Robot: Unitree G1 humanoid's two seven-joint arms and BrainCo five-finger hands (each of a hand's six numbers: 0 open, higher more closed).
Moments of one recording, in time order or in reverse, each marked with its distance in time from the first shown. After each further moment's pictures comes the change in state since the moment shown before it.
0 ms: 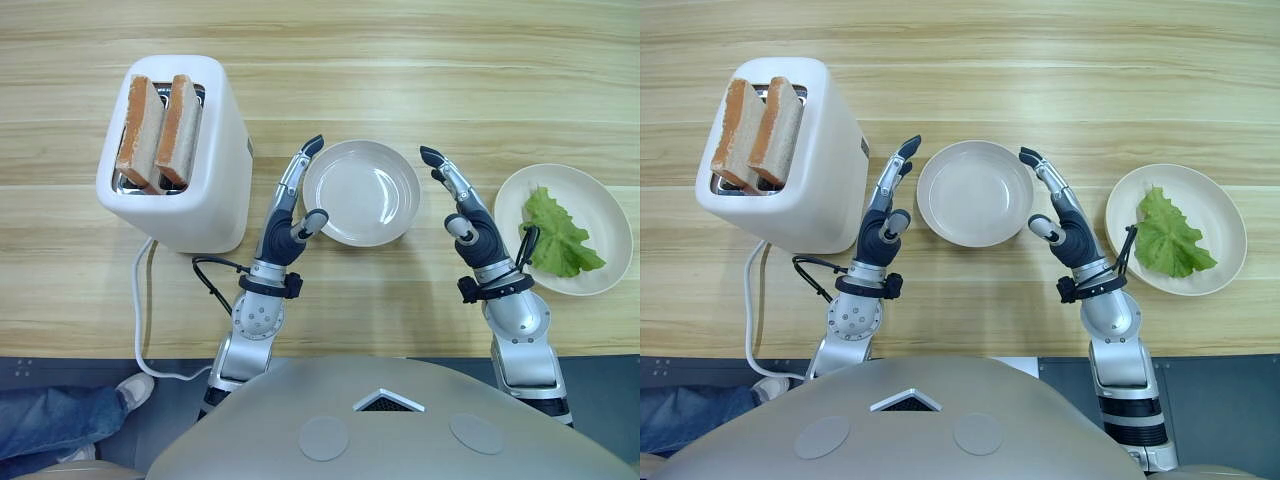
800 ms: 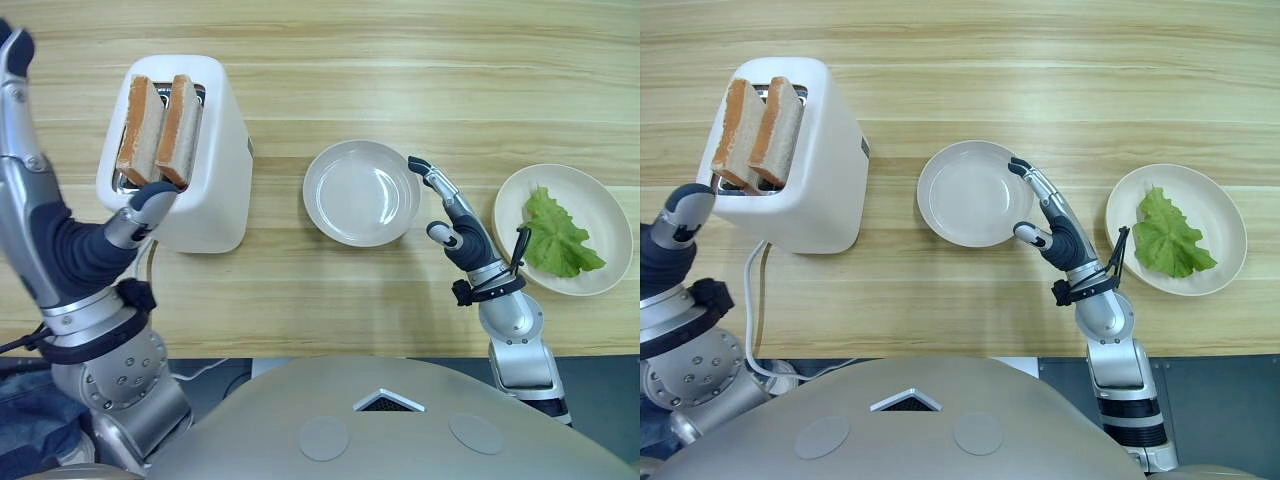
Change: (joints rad) left arm 0.134 -0.046 0.712 -0.712 0.425 0.212 -0.062; right arm 0.002 0.001 0.028 0.000 -0.037 0.023 0.012
